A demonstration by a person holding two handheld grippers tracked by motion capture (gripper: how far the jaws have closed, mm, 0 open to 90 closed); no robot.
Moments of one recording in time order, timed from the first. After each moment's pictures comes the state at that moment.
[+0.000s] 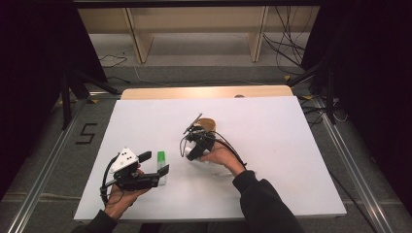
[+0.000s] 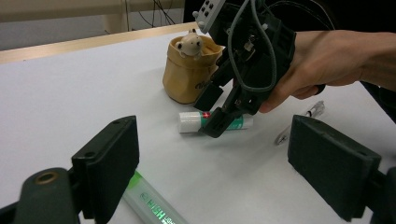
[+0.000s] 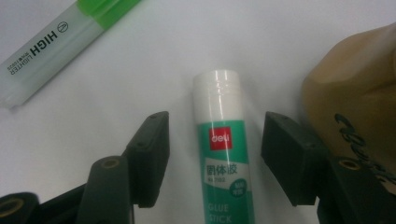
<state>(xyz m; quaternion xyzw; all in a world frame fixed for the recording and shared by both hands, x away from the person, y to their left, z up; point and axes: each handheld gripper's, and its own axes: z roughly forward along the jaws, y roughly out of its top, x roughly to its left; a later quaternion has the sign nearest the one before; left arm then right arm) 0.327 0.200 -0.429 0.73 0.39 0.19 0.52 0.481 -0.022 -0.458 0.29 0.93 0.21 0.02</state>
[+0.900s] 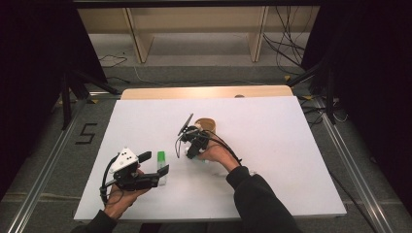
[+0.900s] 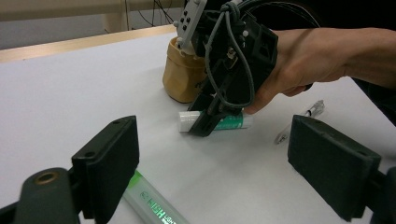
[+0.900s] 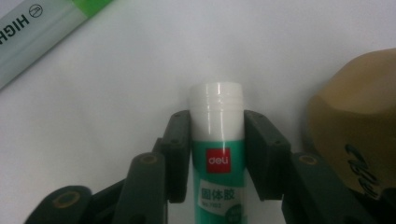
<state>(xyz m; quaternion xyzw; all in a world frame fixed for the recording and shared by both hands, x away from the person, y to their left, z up) 0.326 0.200 -0.429 0.73 0.39 0.19 0.52 0.488 -0.004 -0.462 0.26 0.95 0.16 0.03</state>
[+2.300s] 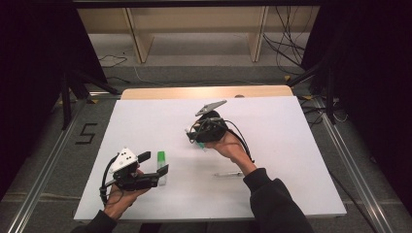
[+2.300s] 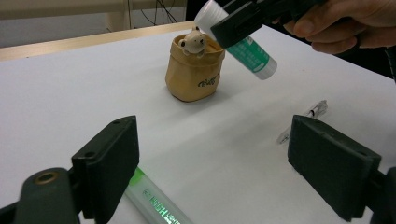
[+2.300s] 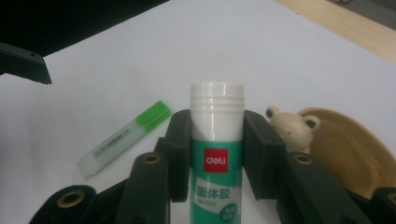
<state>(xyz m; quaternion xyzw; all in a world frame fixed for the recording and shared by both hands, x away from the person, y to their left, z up) 0.327 0.201 -0.430 0.73 0.40 0.19 0.52 0.465 -0.060 -0.390 0.28 0.87 0.41 0.07</state>
